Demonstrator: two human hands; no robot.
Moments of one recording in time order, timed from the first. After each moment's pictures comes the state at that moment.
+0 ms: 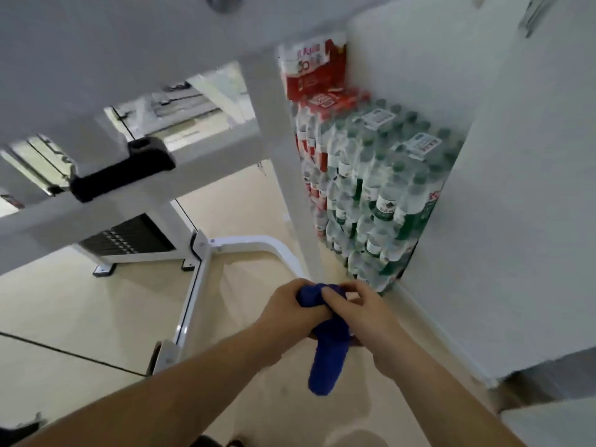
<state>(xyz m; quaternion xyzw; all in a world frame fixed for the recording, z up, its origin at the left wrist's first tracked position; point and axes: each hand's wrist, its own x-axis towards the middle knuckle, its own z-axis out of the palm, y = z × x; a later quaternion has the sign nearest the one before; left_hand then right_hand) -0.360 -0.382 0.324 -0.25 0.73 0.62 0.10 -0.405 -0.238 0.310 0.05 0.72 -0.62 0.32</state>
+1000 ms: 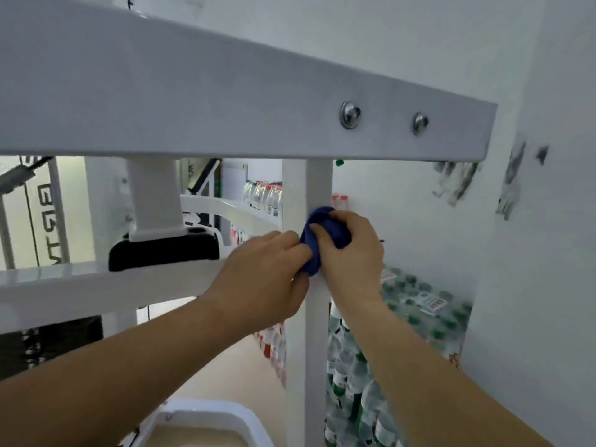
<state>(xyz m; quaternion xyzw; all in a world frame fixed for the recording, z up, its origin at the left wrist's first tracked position) -0.450 -0.512 0.424 0.13 0.89 -0.02 -0.43 -0.533 -0.382 0.430 -0.26 0.68 -0.62 -0.30</state>
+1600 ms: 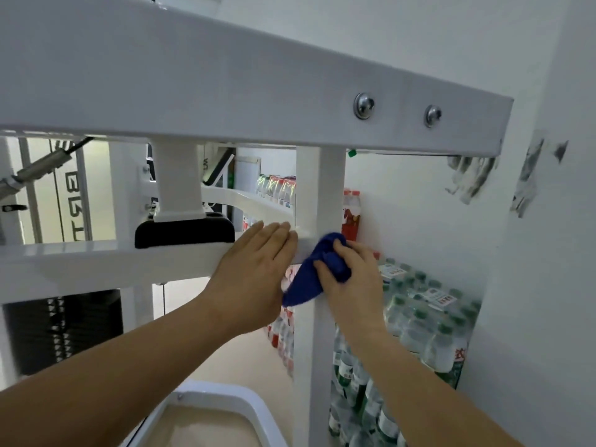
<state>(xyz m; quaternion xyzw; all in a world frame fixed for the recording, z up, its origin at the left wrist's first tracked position) -0.431 -0.532 0.398 0.05 0.92 -0.13 -0.37 -0.532 -0.373 0.375 -0.29 0.73 -0.56 -0.27</state>
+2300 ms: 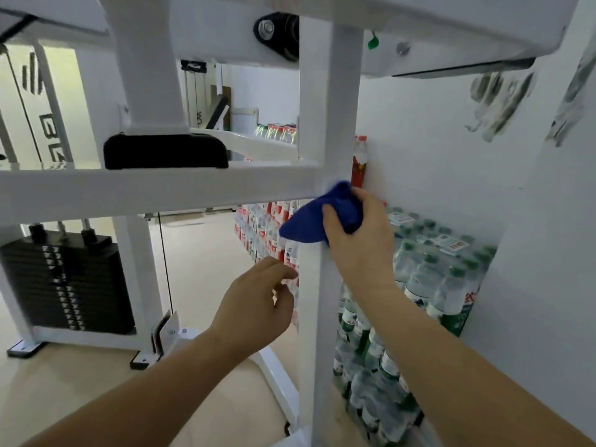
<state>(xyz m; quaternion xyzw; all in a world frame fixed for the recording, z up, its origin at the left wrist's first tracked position) -0.441 -0.522 0.256 0.02 0.88 0.27 -0.38 -0.538 -0.378 0.332 -0.26 0.72 -0.61 -0.23</state>
